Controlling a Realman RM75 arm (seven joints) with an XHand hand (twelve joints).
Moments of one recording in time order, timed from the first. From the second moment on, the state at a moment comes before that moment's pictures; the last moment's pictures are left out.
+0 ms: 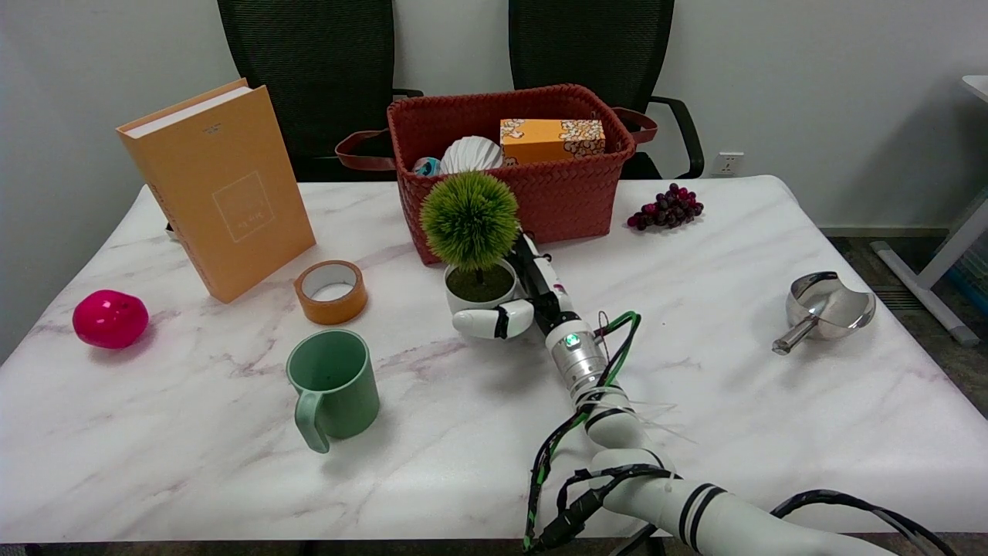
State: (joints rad) arm 0.25 -1.45 -2.01 0.86 0.86 0.66 0.88
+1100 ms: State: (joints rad) arm 0.26 -1.46 -2.02 0.84 0.86 0.66 0.89
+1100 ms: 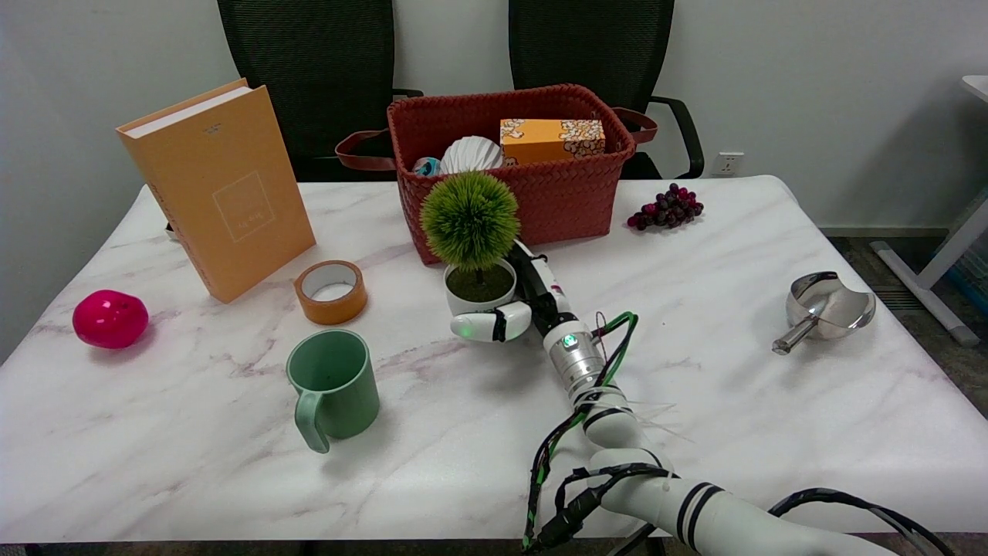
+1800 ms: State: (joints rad) arm 0.26 -1.46 -2.02 0.84 0.86 0.66 0.89
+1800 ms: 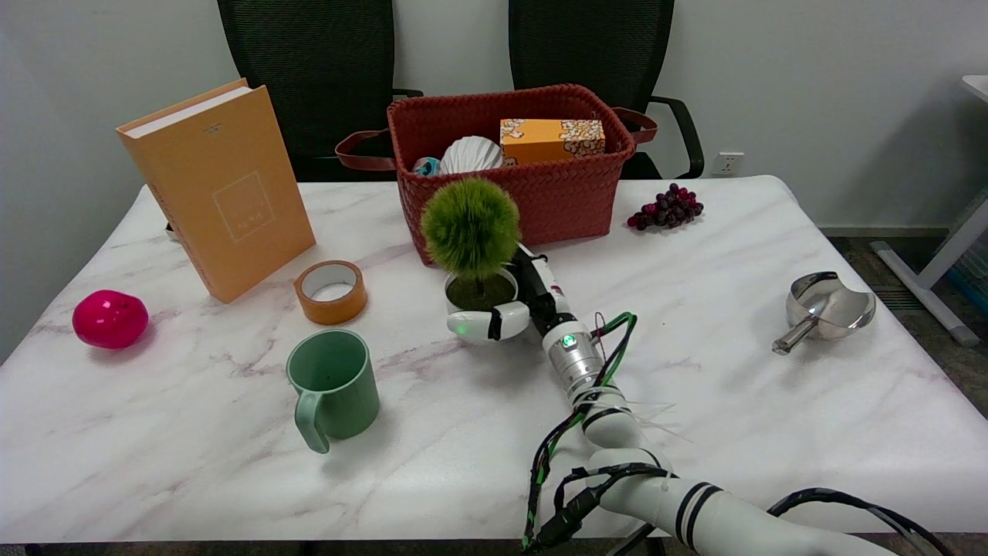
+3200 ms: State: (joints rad) arm 0.27 -1.46 -2.02 0.82 0.86 0.66 0.89
